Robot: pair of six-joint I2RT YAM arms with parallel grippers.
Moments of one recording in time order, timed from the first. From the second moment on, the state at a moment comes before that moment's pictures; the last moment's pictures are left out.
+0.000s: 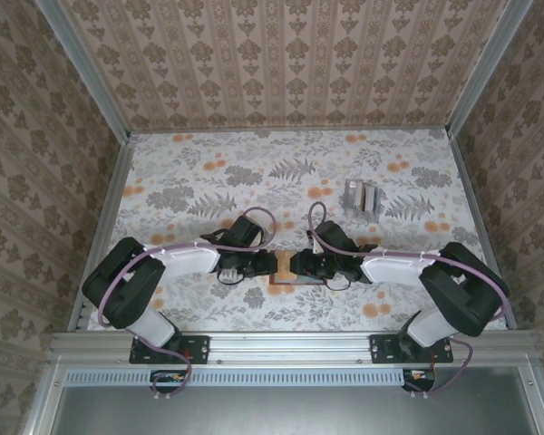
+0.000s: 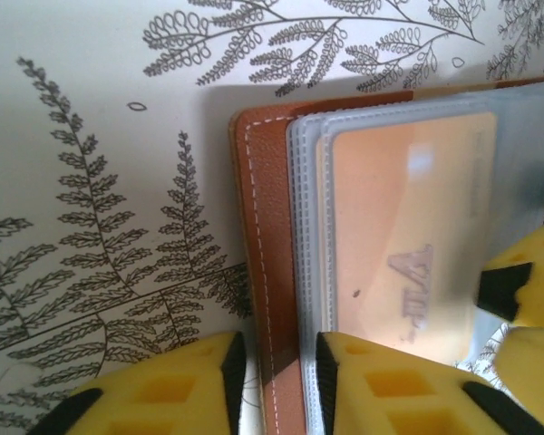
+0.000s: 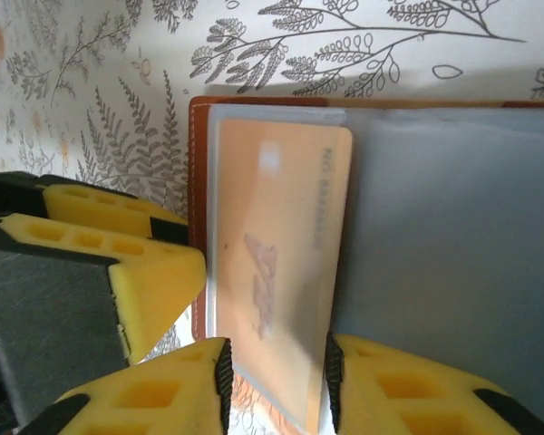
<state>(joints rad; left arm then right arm) -0.77 1.55 0.69 -0.19 0.36 -0.74 0.70 1.48 0.60 0.01 -0.33 0.86</state>
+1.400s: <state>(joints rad) -0.77 1.59 0.73 -0.26 0.41 -0.74 0.64 1.34 0.67 -0.42 -0.06 0.47</state>
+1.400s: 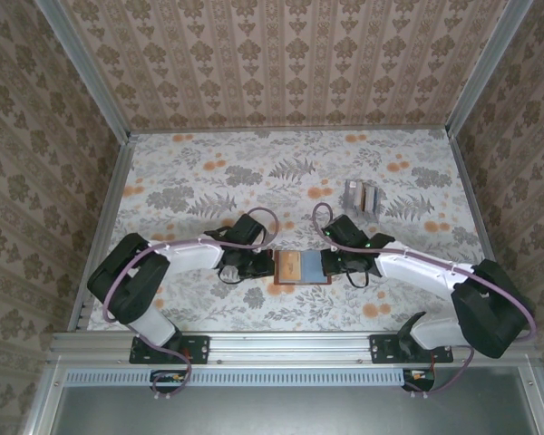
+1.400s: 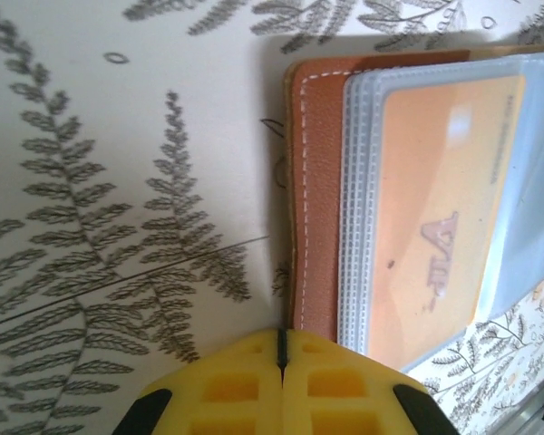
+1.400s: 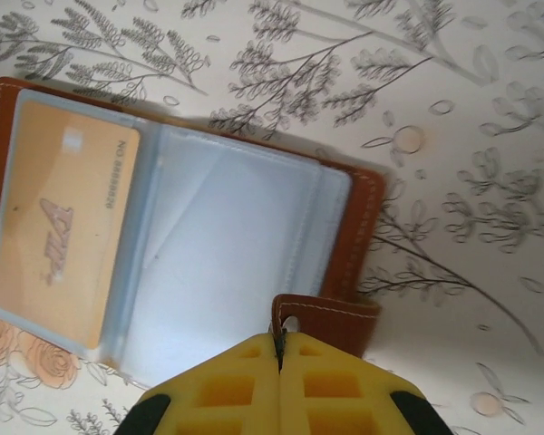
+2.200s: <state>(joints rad) -0.76 1.56 0.74 -0.06 0.50 -0.76 0.58 1.53 0.63 0.09 -0.39 0.67</state>
